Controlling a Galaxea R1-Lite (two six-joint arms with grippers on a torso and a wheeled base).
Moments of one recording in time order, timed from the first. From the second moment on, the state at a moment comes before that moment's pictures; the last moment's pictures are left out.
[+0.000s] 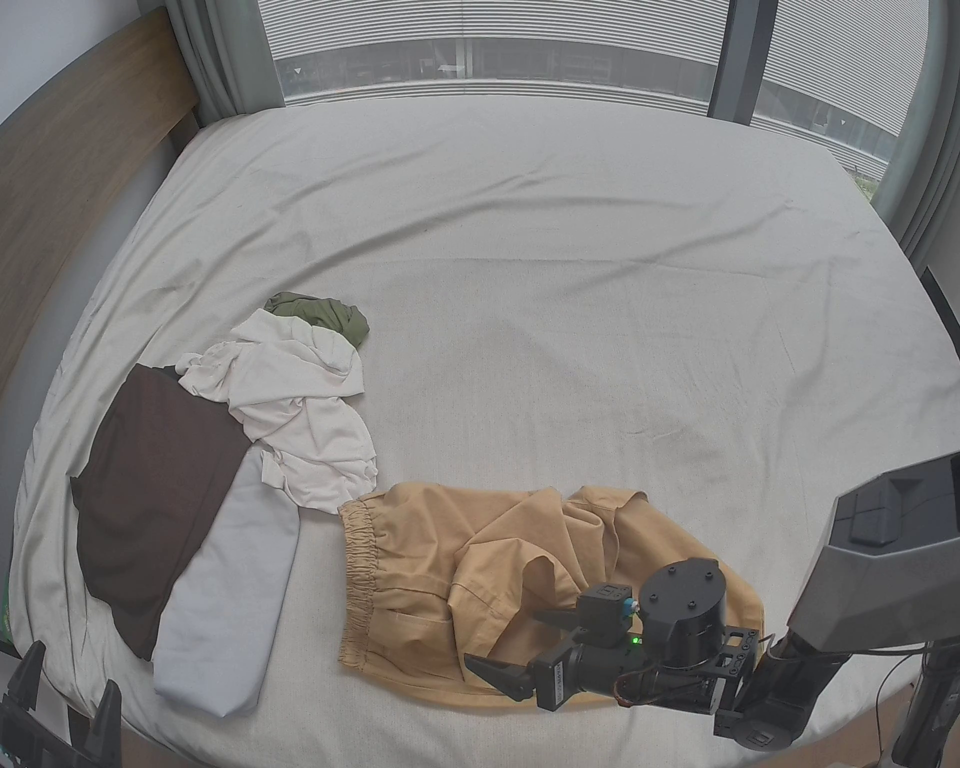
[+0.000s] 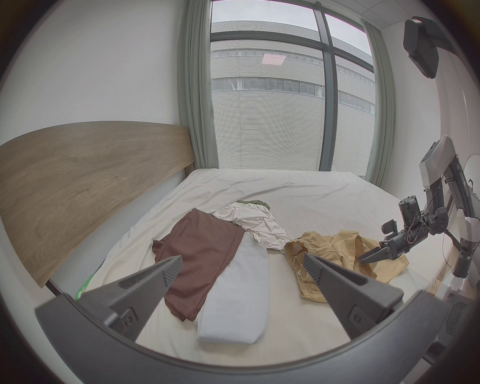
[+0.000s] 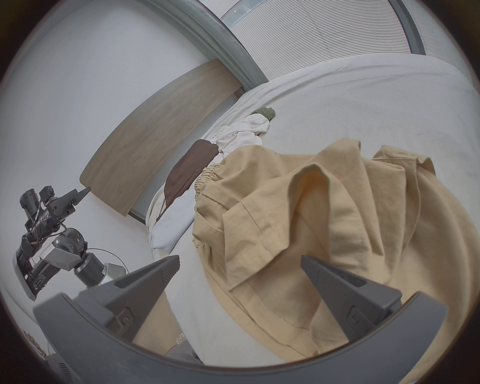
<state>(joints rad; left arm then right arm) 0.01 0.02 -0.02 0.00 0.00 0.00 0.85 2.18 -0.46 -1.31 0.08 0.31</state>
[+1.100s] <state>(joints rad) 0.01 0.02 -0.02 0.00 0.00 0.00 0.85 2.12 -0.53 -1.32 0.15 0.52</state>
